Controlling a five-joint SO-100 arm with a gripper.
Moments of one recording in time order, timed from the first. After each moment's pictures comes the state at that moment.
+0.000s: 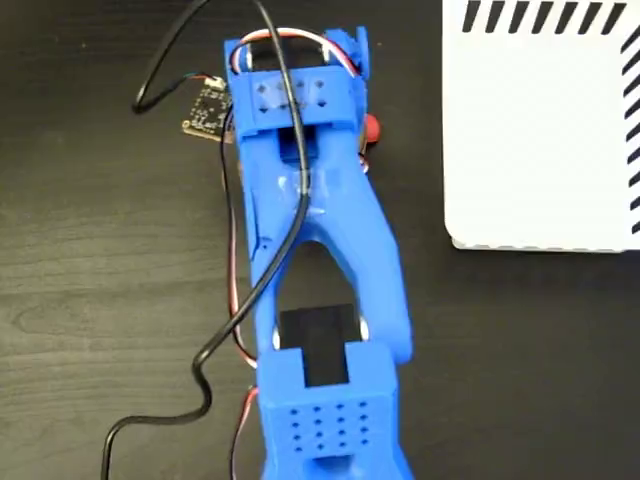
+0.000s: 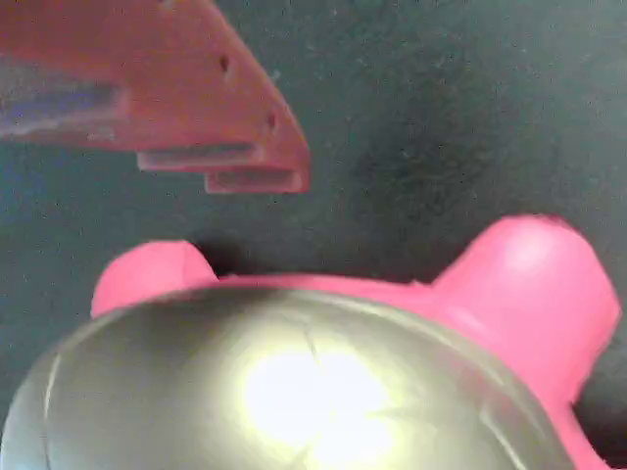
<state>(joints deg) 3.3 58.4 74.4 80.6 26.8</state>
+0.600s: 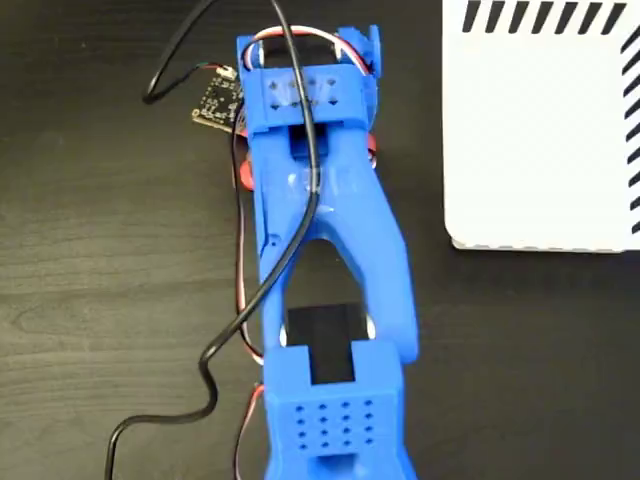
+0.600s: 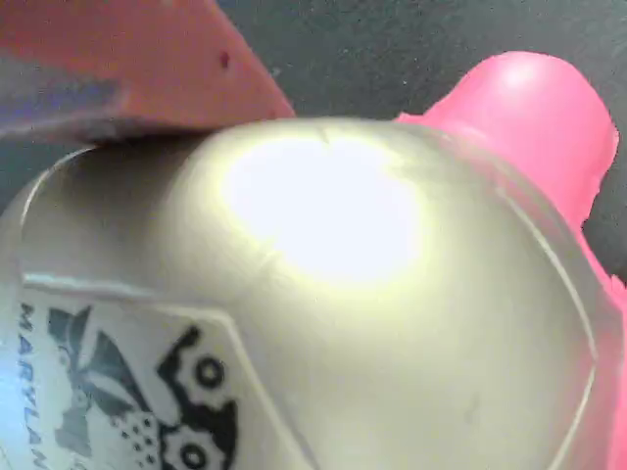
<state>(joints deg) 4.6 58.3 73.6 79.7 27.7</state>
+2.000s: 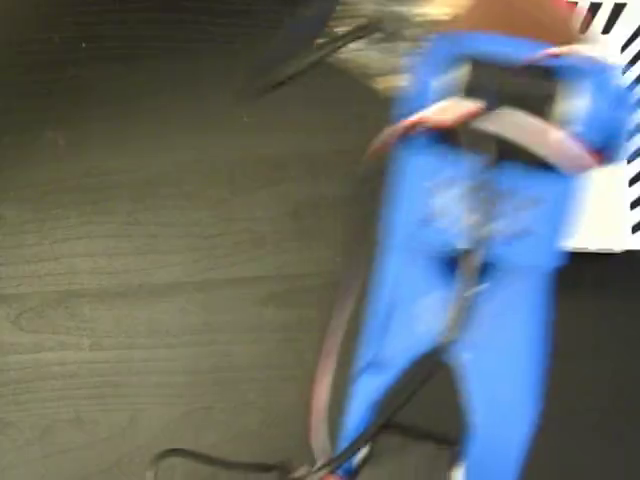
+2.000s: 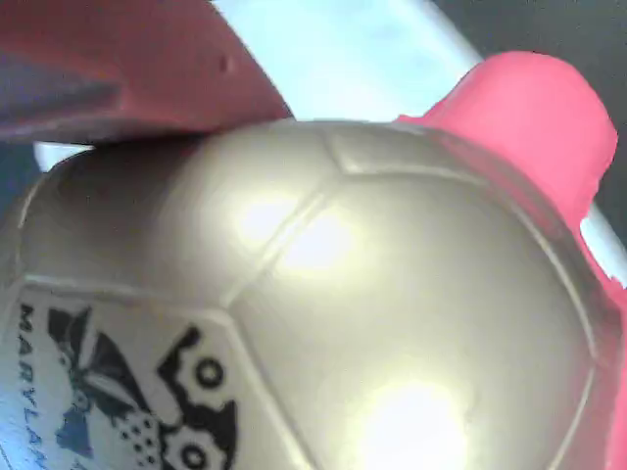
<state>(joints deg) 27.8 83.0 51.2 99.8 12.3</state>
